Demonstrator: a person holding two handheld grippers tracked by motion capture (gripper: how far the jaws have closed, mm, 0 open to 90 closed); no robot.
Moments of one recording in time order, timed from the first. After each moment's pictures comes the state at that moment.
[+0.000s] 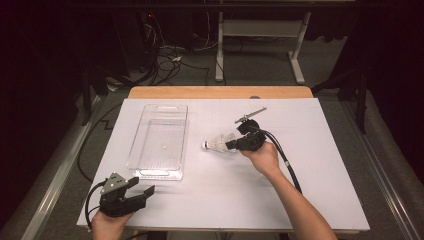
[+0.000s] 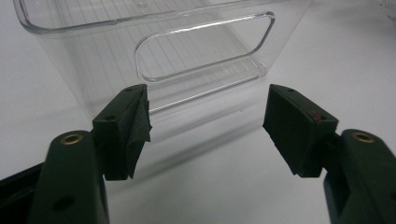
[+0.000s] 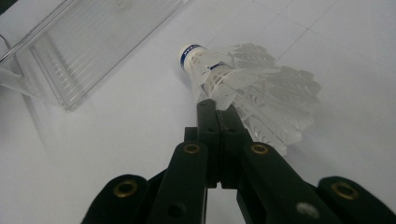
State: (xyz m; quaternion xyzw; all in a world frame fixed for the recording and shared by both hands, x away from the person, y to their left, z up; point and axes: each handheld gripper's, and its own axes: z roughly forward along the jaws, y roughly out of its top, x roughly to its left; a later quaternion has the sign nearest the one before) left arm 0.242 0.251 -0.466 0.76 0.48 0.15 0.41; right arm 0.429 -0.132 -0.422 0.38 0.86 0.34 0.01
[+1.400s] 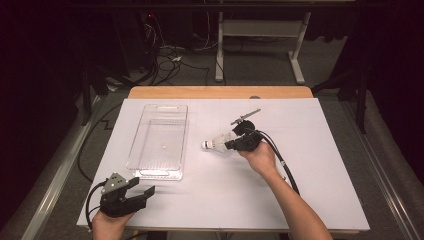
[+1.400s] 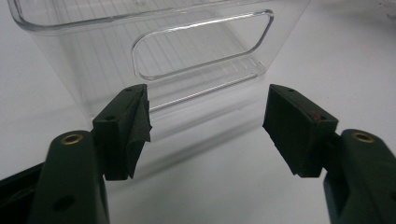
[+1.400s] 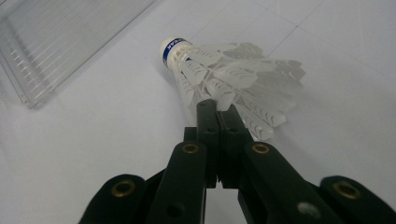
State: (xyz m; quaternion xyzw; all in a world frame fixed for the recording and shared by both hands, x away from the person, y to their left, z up) left arm 0.242 0.250 -0.466 0.76 0.48 0.15 0.41; right arm 0.433 -0.123 -0.431 0.38 0.87 0.31 0.04
